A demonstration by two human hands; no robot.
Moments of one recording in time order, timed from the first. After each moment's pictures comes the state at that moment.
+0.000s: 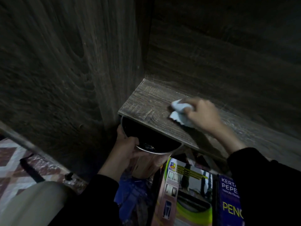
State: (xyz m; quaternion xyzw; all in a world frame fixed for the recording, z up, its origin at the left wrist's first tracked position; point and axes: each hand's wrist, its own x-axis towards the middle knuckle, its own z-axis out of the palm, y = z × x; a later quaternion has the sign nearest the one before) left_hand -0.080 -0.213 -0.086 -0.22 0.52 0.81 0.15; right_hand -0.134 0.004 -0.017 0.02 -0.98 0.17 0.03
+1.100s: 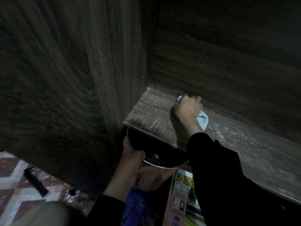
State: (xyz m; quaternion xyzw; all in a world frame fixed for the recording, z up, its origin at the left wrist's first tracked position) left_hand -0.080 -0.210 -0.081 -0.24 0.51 0.81 0.15; right_hand -0.224 -0.050 -0.056 -0.20 -0.97 0.08 0.06
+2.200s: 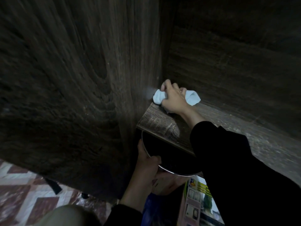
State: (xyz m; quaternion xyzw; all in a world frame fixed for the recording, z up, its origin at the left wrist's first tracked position) left_hand -0.083 -0.207 -0.081 -0.25 0.53 0.80 0.15; right_hand -0.263 -0.104 -0.057 0.11 -0.96 0.26 0.04
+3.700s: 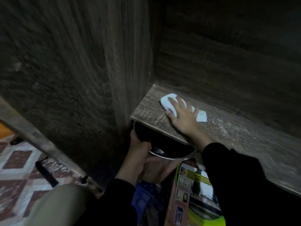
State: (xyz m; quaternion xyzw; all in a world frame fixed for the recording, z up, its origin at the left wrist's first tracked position) left_hand -0.078 -0.210 -0.078 -0.24 0.52 0.80 0.15; right_hand -0.175 -0.053 -0.079 0.01 -0.99 0.16 -0.01
